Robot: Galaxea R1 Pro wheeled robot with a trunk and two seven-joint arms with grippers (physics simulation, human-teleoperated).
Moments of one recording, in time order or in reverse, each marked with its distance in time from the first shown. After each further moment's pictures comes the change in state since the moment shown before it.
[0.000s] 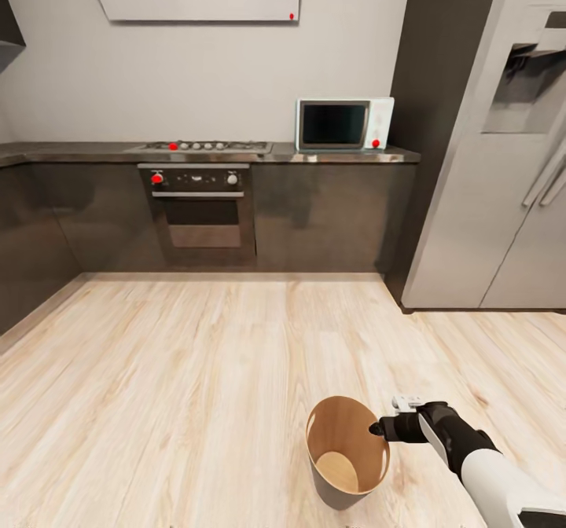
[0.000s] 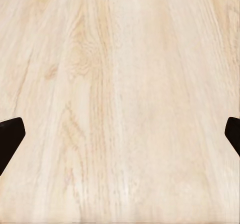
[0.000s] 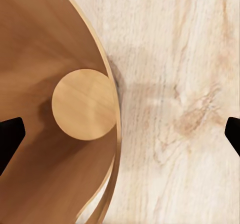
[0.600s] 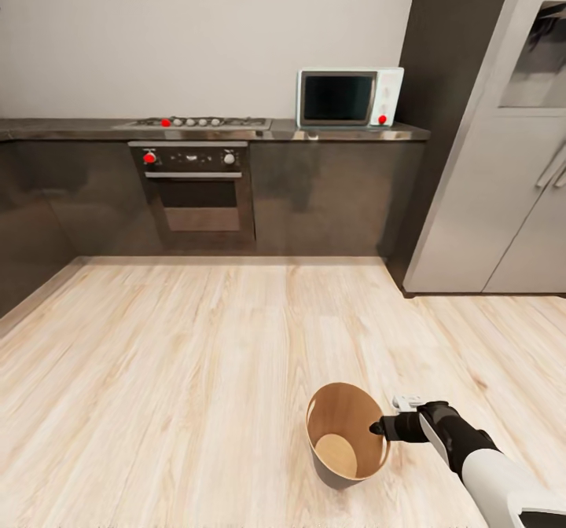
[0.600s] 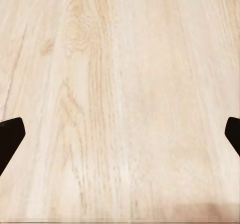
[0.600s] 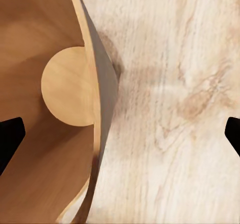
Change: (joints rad) left arm 0.000 0.000 0.001 0.000 0.000 0.001 0.000; right arm 0.000 -0.003 -0.001 -0.002 0.000 -0.001 0.001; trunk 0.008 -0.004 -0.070
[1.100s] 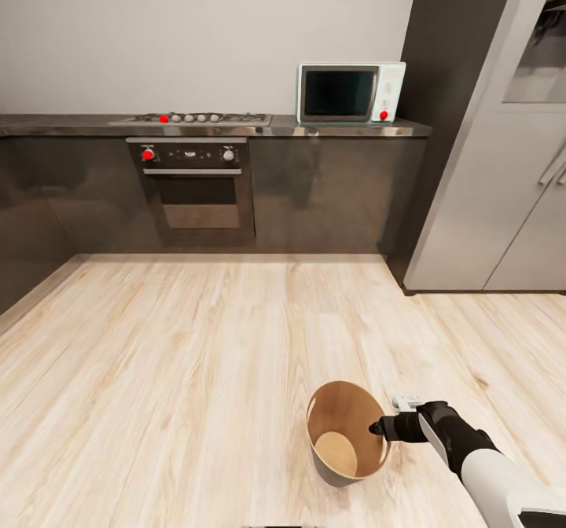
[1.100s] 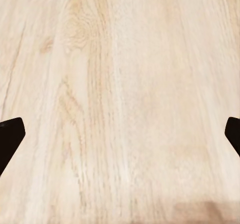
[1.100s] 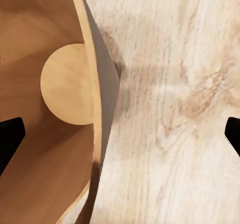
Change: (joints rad) left arm 0.000 0.001 -0.002 -0.002 0.001 -0.002 0.000; right arm 0.000 0.002 0.002 0.001 0.000 -0.002 0.000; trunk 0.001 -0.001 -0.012
